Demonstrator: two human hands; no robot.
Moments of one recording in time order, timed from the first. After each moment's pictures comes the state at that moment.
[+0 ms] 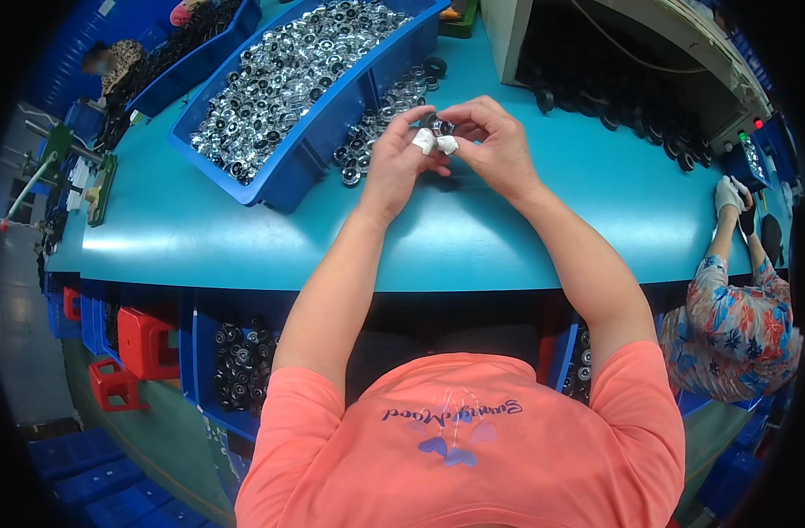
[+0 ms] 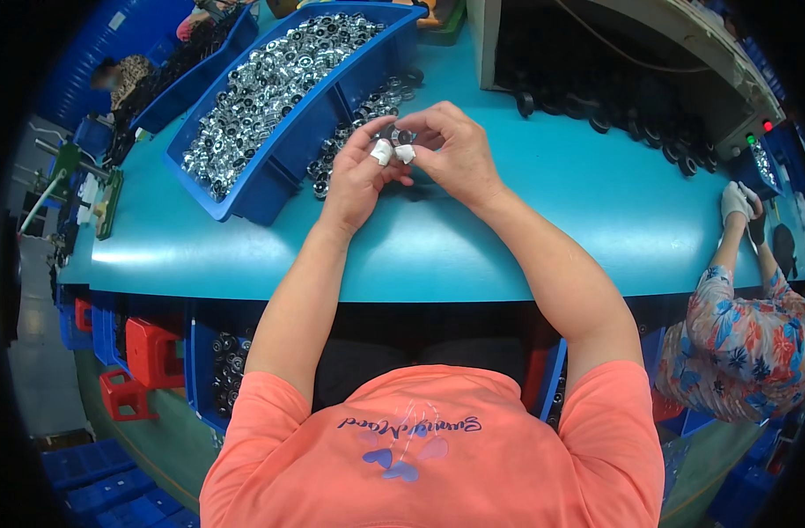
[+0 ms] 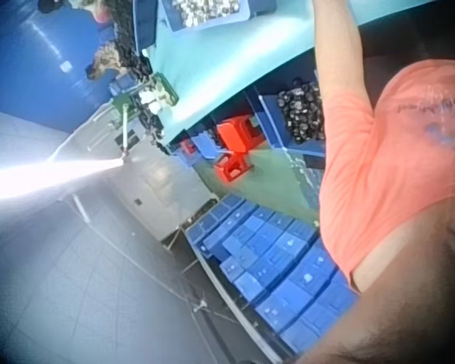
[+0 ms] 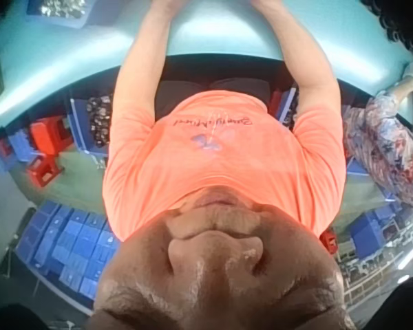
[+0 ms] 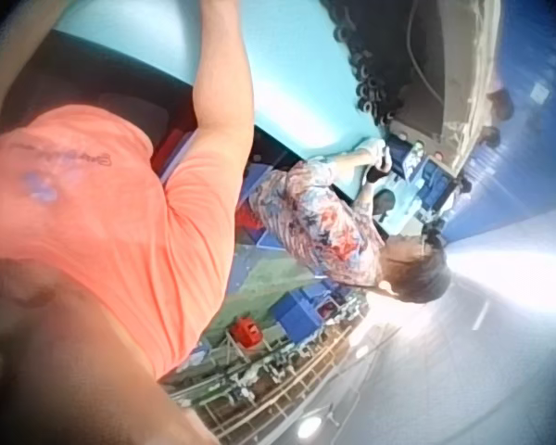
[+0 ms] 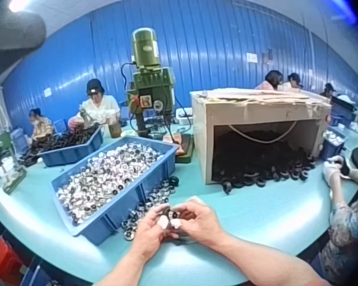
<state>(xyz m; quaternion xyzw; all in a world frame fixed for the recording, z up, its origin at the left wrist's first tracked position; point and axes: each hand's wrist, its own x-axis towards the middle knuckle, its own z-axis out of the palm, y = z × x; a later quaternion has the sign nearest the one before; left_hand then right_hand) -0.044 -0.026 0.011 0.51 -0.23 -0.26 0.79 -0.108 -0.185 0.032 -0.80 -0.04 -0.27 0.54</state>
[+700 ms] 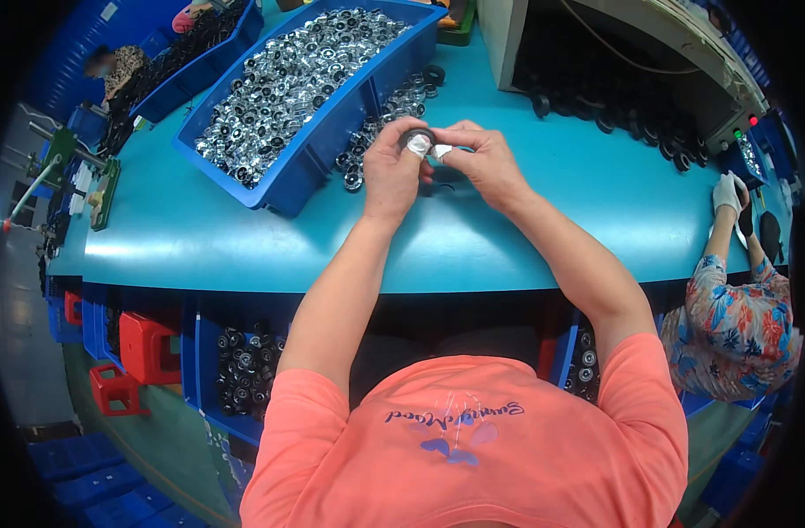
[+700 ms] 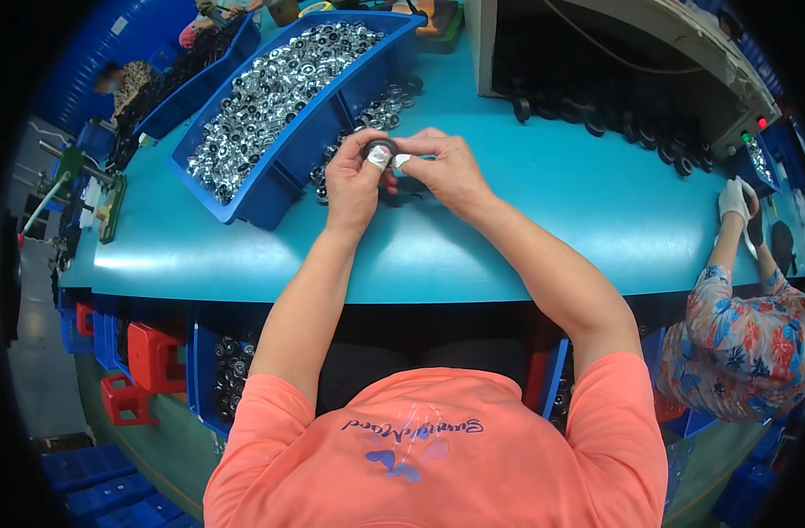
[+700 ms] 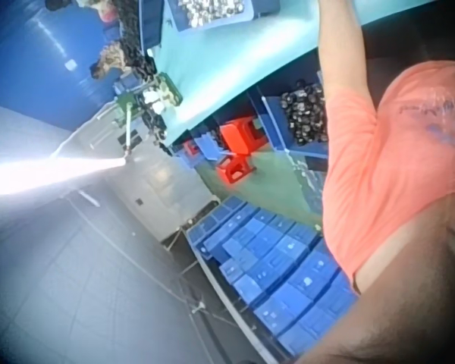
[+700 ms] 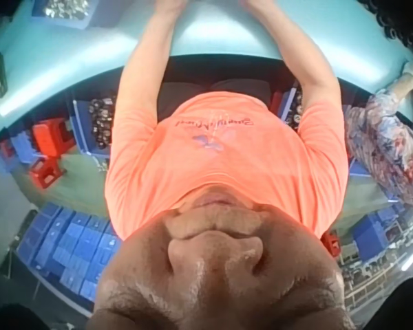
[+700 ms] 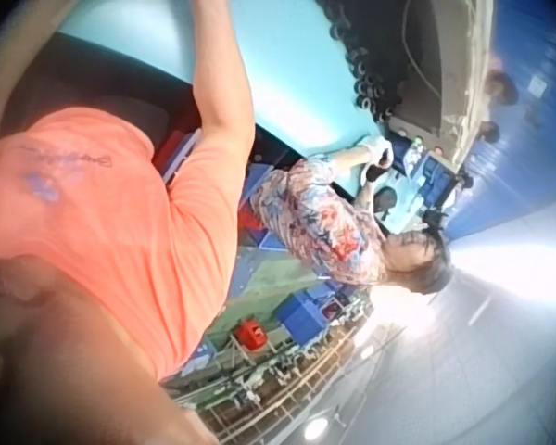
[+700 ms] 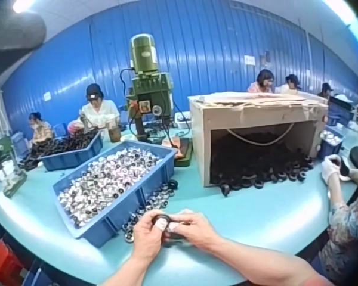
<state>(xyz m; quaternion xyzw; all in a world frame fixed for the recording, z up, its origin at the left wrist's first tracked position) -0.052 -0.029 0.009 0.59 -0.20 -0.11 0.77 -0.109 -0.181 0.016 -0.73 0.00 -0.14 0.66</state>
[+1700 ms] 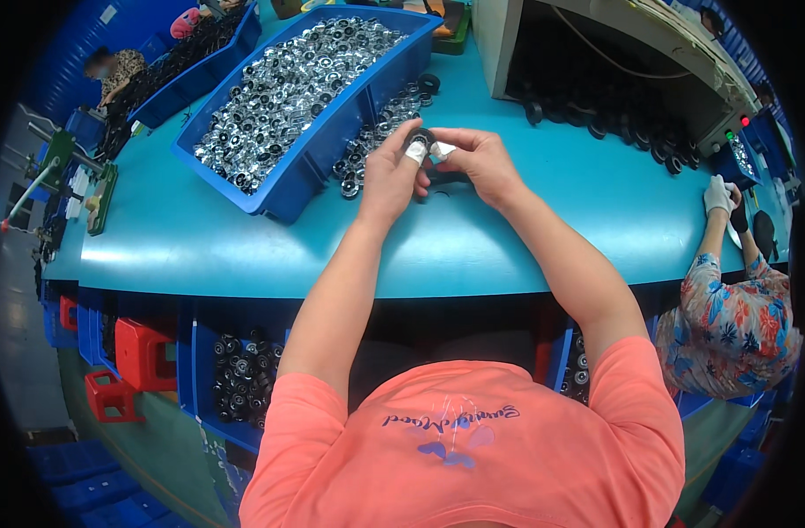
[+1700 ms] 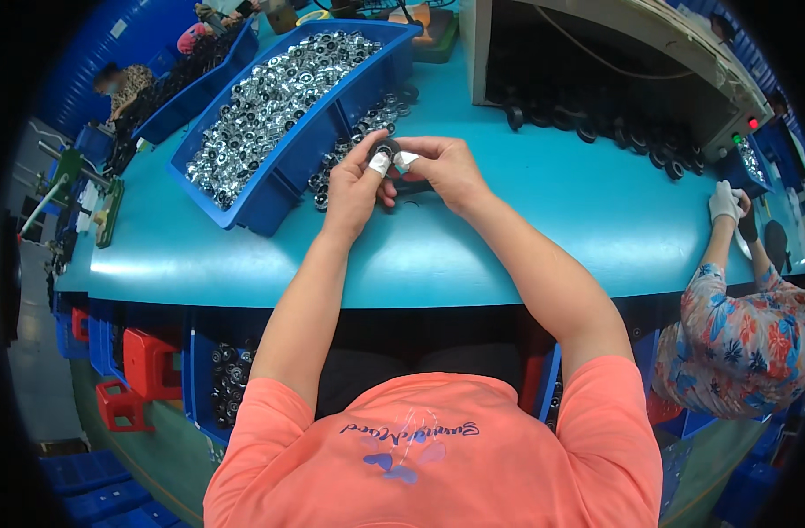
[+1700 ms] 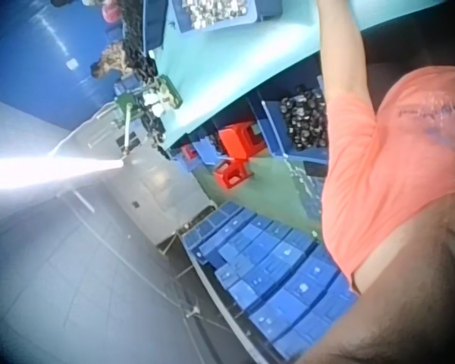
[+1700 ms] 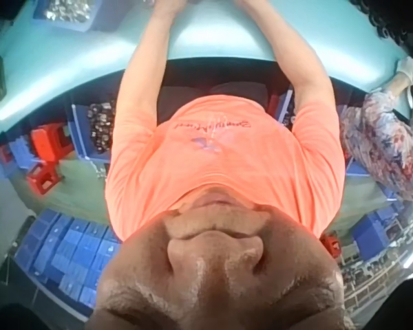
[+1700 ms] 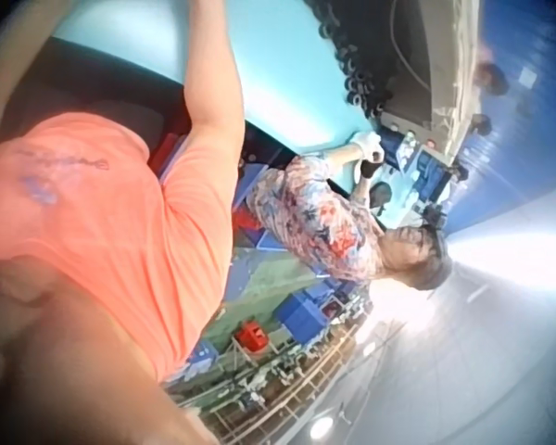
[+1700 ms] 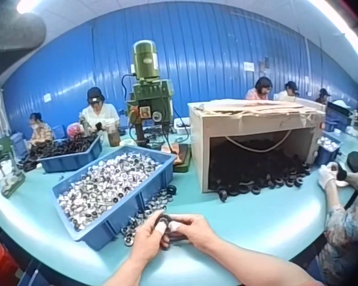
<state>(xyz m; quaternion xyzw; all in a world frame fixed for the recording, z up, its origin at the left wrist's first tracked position) -0.051 -0.027 0.017 0.63 -0.20 -0.16 0.73 -0.106 -0.185 0.025 -0.65 0.05 -0.08 0.76</state>
